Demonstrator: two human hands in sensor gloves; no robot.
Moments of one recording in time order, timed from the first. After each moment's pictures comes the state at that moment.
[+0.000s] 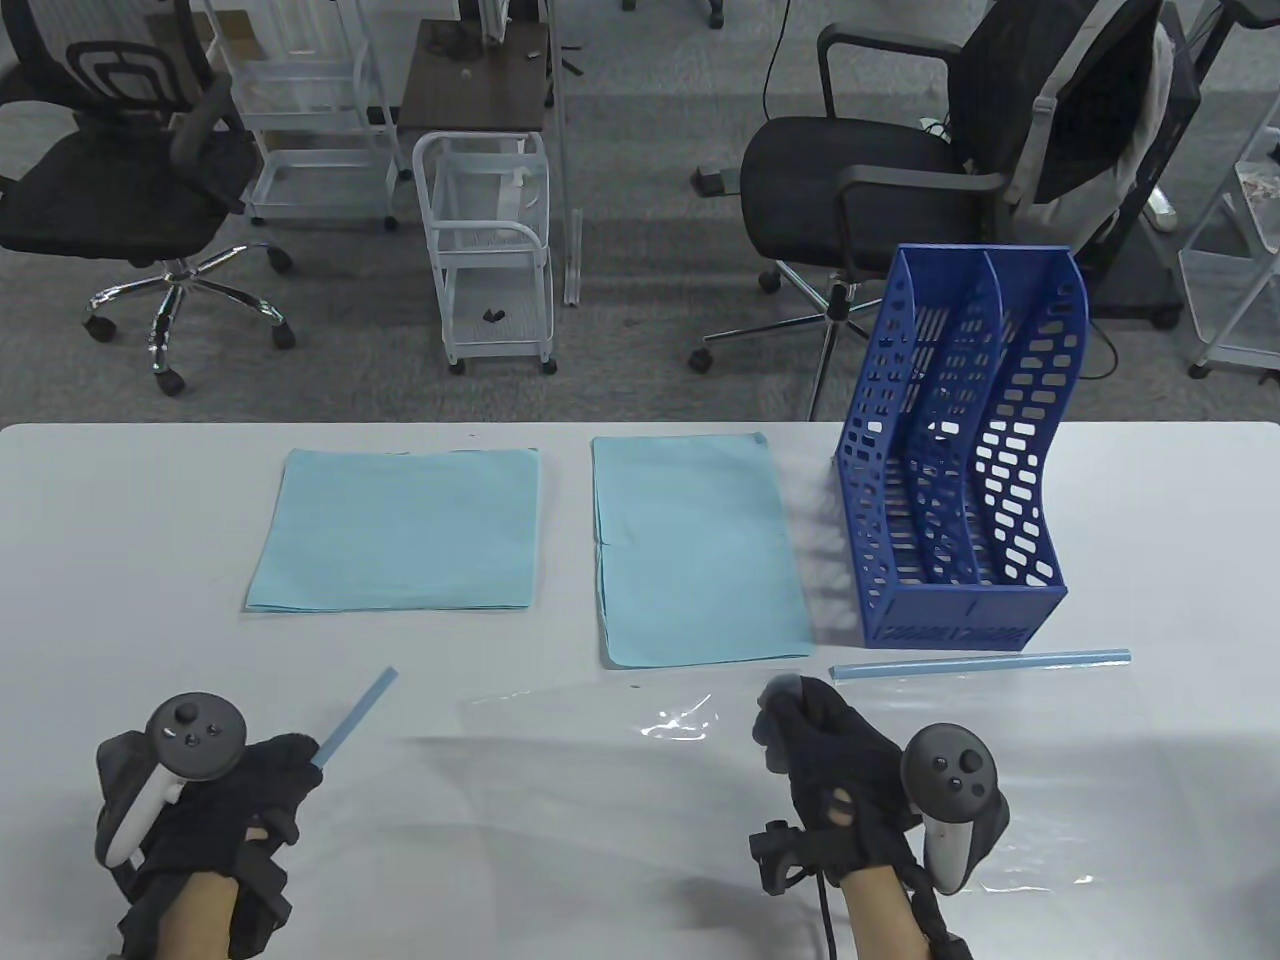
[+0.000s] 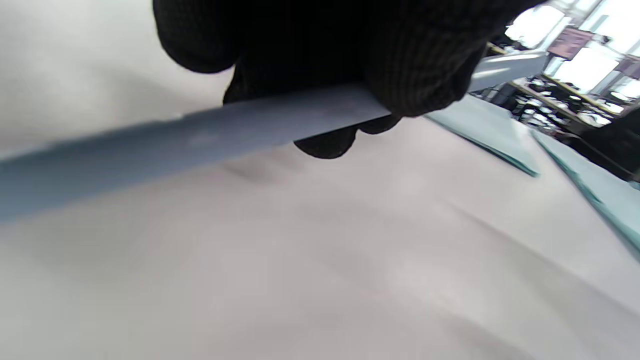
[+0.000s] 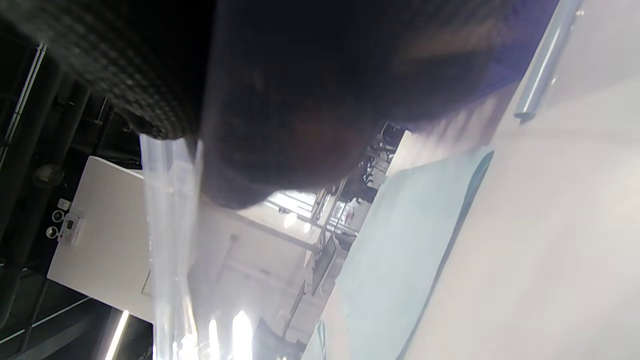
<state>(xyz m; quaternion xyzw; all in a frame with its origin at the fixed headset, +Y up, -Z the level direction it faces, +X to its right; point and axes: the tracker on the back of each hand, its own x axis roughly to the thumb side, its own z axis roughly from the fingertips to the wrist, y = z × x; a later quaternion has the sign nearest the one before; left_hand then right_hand) -0.384 -0.730 -0.260 -0.17 0.17 0.23 0.94 0.179 -0.731 -0.266 -0.06 -0.09 0.82 0.57</state>
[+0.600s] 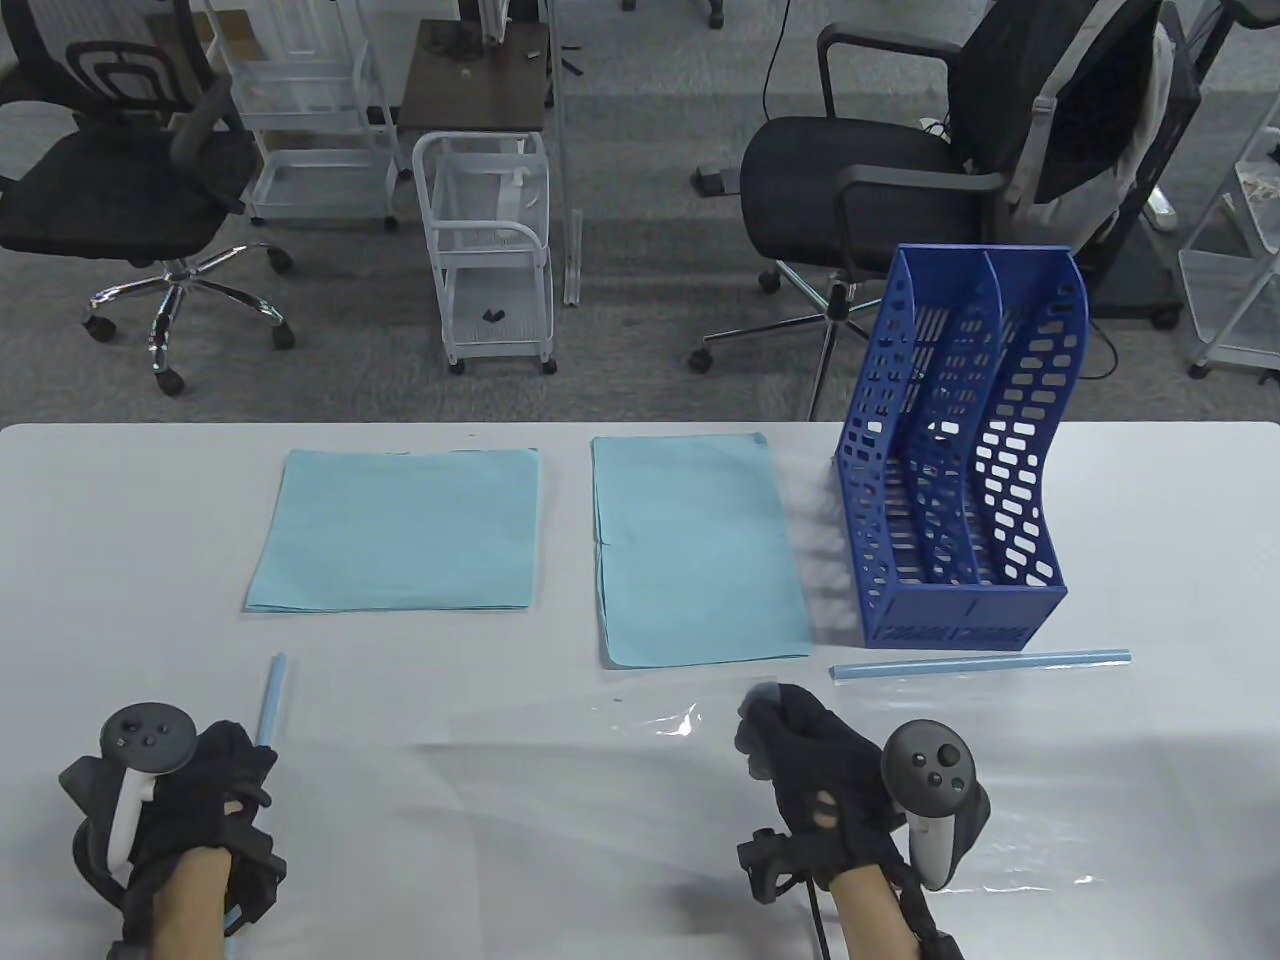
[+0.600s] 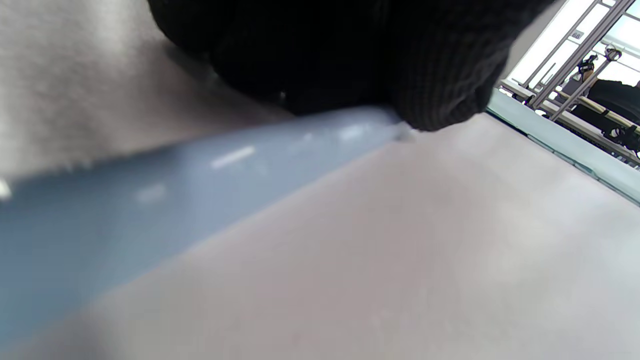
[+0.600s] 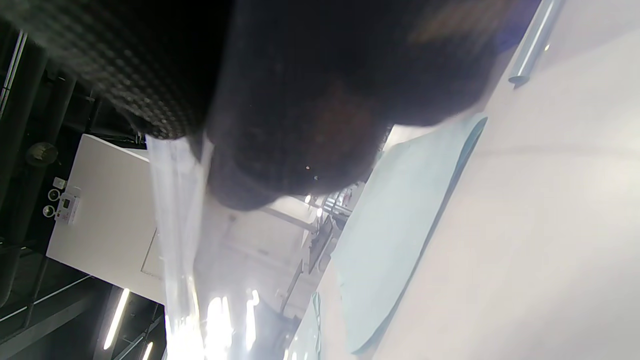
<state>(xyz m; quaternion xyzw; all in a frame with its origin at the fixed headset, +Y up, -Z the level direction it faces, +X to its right) -0.421 -0.772 -0.269 -0.10 0.31 0.24 0.91 0.170 -0.736 -0.268 -0.05 -0.06 0.82 0.57</state>
